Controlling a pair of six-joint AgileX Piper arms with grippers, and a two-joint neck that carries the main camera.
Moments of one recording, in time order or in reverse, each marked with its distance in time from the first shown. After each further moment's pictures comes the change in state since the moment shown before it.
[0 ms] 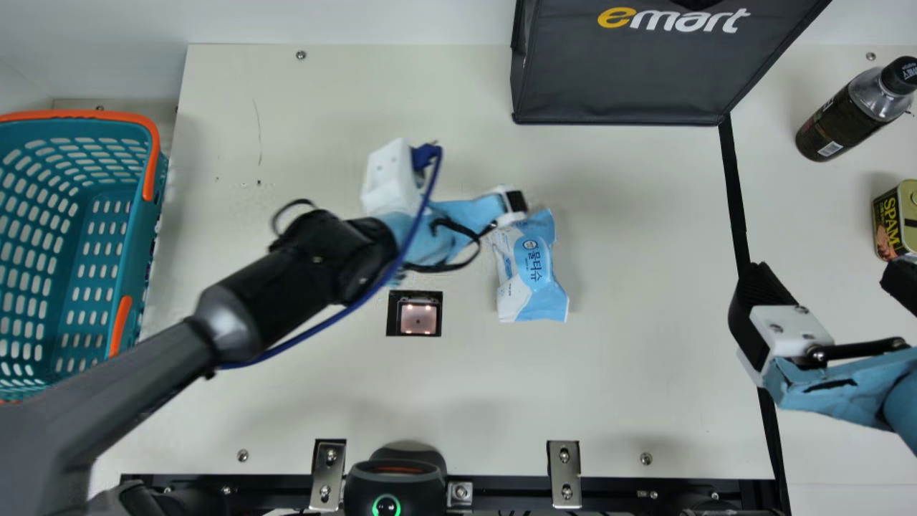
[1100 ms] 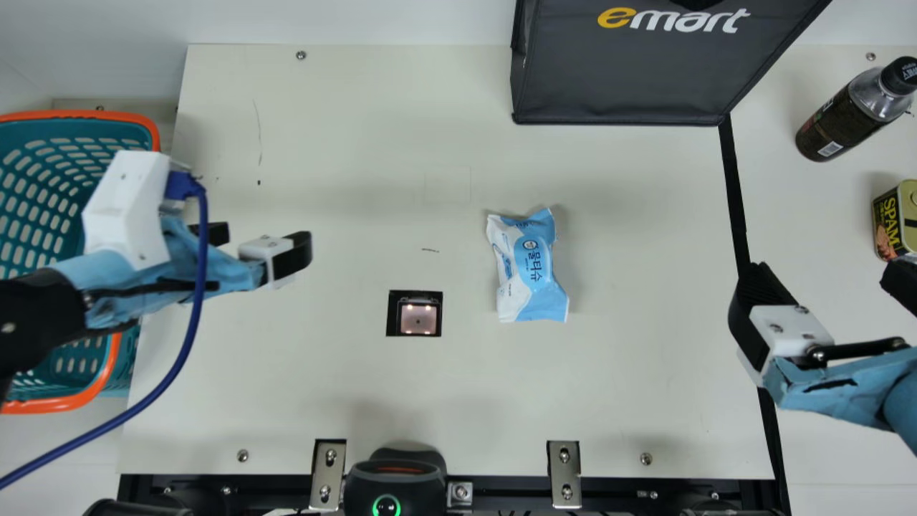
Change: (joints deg) left arm 36.7 -34.3 13.7 -9.3 26.0 63.9; right arm 0.0 0.0 0.0 0.0 0.0 0.0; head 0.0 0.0
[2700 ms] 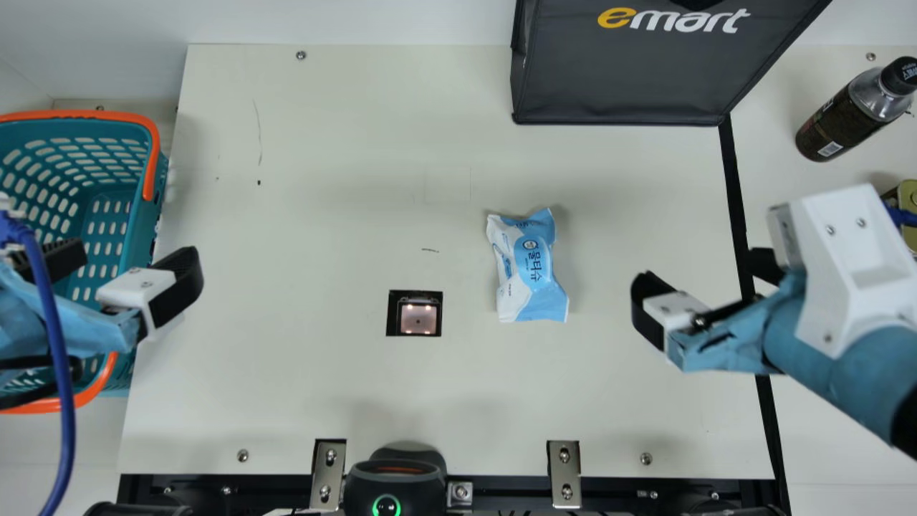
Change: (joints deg) left arm 2.6 -13.2 -13.6 14.5 18.5 -13.5; right arm 5.3 10.9 5.6 9.3 -3.1 -7.3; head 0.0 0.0
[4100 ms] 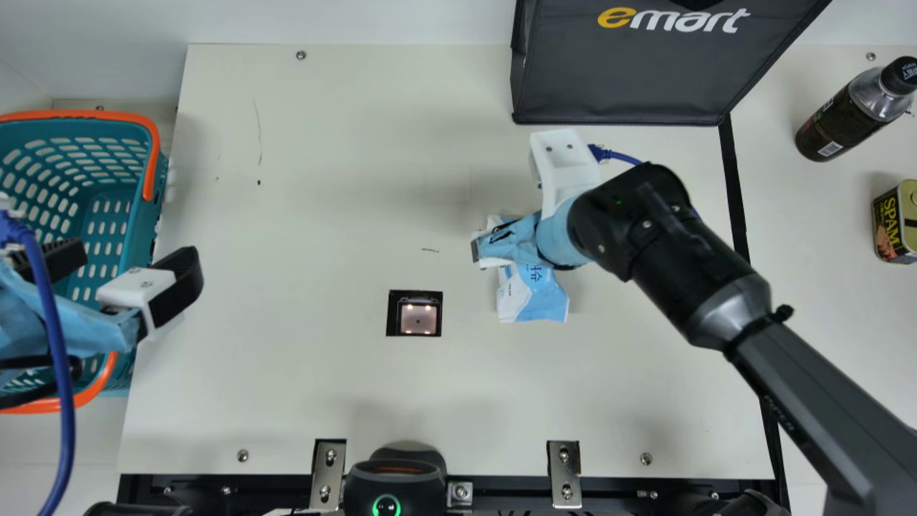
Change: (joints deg) left arm 0.0 0.0 0.0 0.0 0.0 0.0; right arm 24.6 38.0 -4.7 -10.2 -12.6 30.0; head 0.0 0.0
